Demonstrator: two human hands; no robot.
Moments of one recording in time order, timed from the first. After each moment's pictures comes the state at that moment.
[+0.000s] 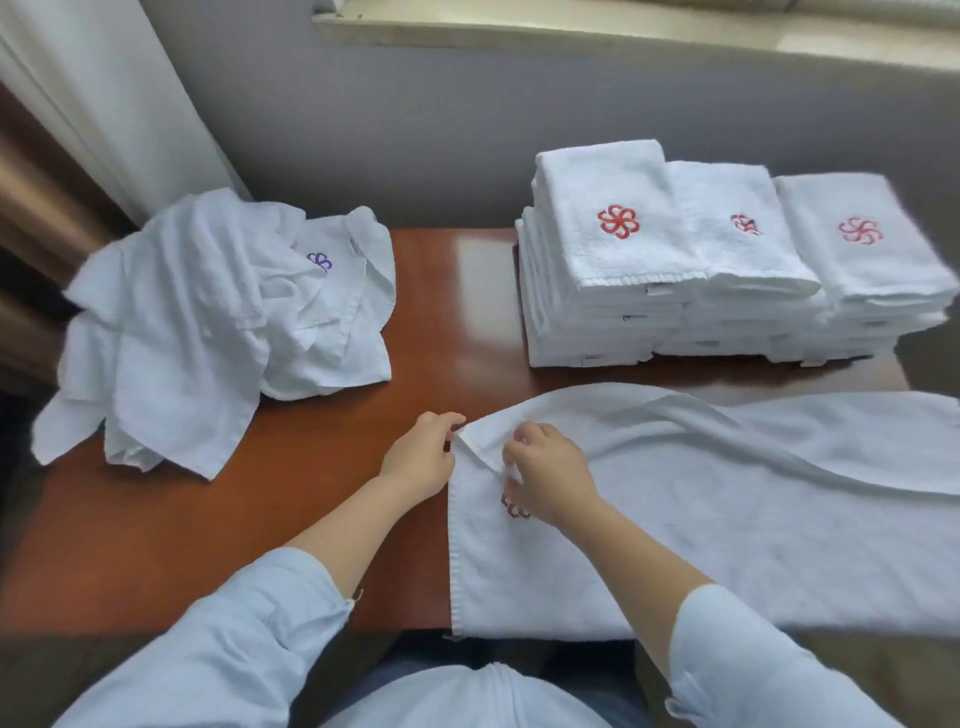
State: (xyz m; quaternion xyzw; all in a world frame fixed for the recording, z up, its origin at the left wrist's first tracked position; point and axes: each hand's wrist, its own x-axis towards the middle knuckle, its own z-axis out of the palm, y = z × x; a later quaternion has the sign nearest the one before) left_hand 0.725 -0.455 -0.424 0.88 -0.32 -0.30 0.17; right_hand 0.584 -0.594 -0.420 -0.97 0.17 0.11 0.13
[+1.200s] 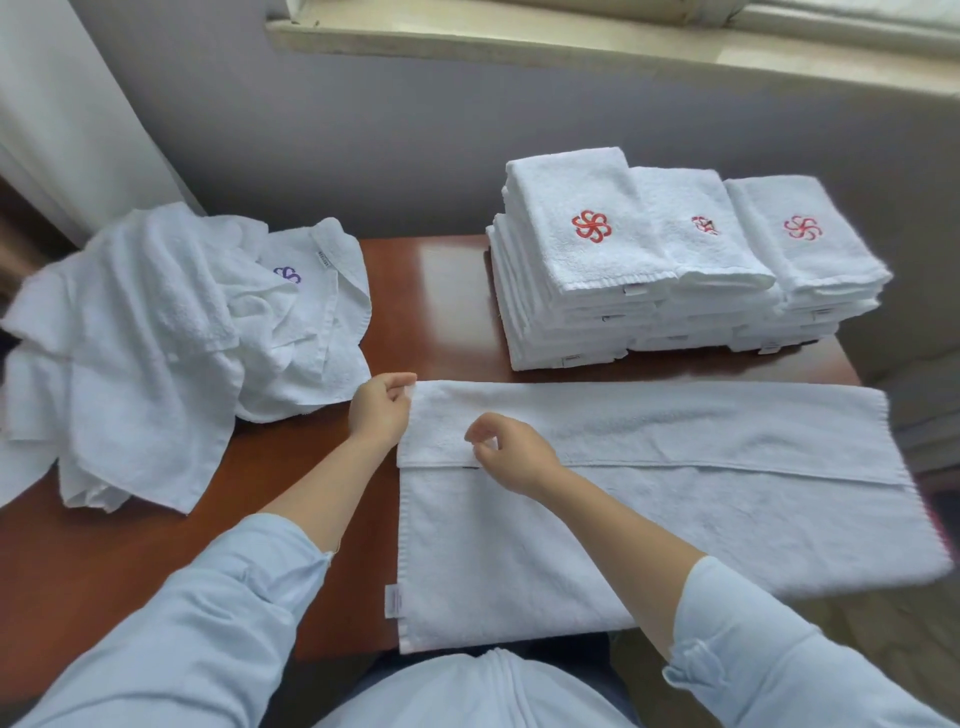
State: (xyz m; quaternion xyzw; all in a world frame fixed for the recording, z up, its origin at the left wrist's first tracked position) left_hand 0.786 -0.473 -0.411 0.85 -0.13 -0.28 0.42; right_hand 0.620 -0.585 -0.394 -0.85 0.31 0.10 0.41
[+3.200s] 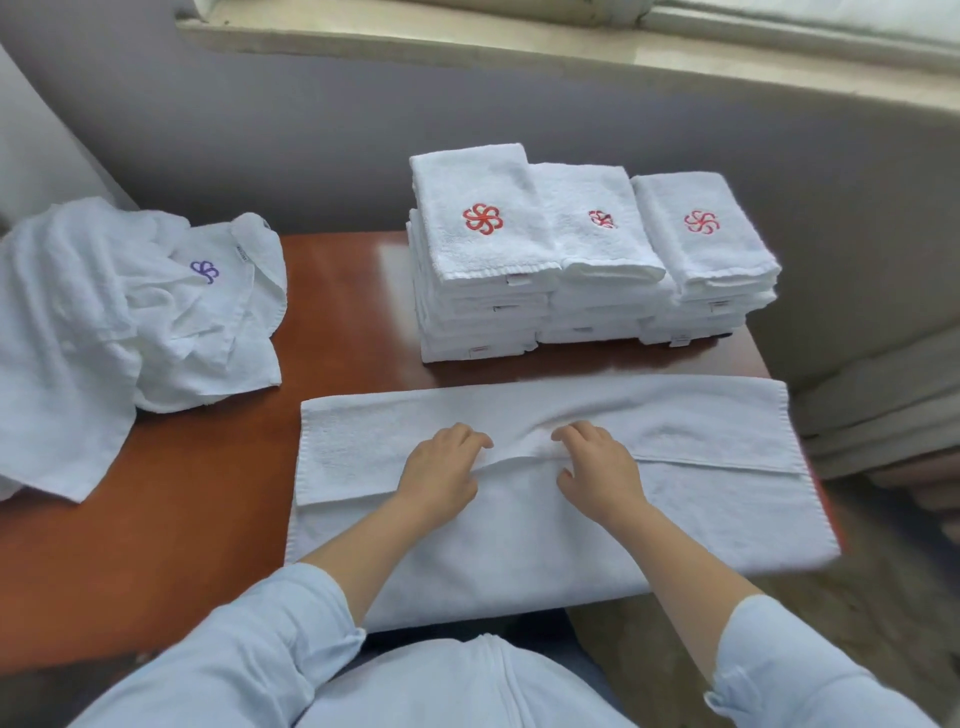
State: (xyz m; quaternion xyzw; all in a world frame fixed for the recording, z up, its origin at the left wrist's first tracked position) left_hand 0.603 -0.551 -0.411 0.82 -0.52 -0.21 0.10; right_hand 0.436 -0.707 -0.401 -0.93 0.33 0.08 0.16
